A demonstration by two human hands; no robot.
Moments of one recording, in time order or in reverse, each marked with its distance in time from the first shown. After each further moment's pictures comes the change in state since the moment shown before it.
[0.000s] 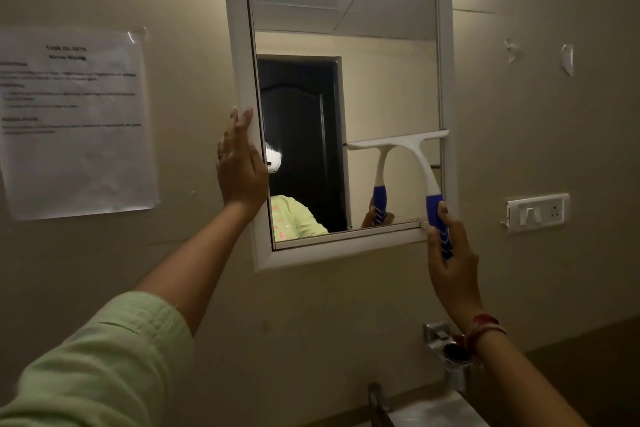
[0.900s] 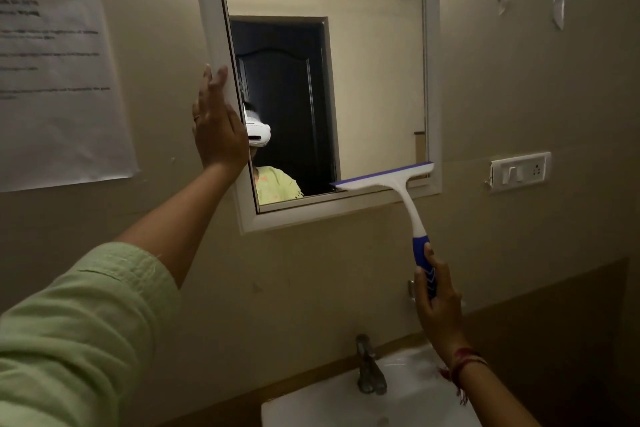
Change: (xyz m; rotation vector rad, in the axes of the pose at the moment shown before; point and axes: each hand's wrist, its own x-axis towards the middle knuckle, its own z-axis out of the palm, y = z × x) left_hand 0.001 -0.005 0.005 0.035 0.028 0.006; right_hand -0.116 0.031 -0.020 -0.096 -0.125 0.179
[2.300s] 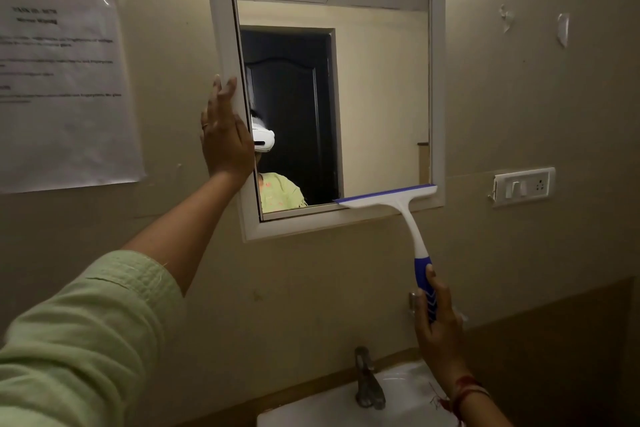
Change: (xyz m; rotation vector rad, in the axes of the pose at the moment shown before) left_hand 0.000 -0.001 -0.001 -0.018 -0.011 -0.010; right_hand -0.014 -0.007 -0.001 0.005 0.017 0.030
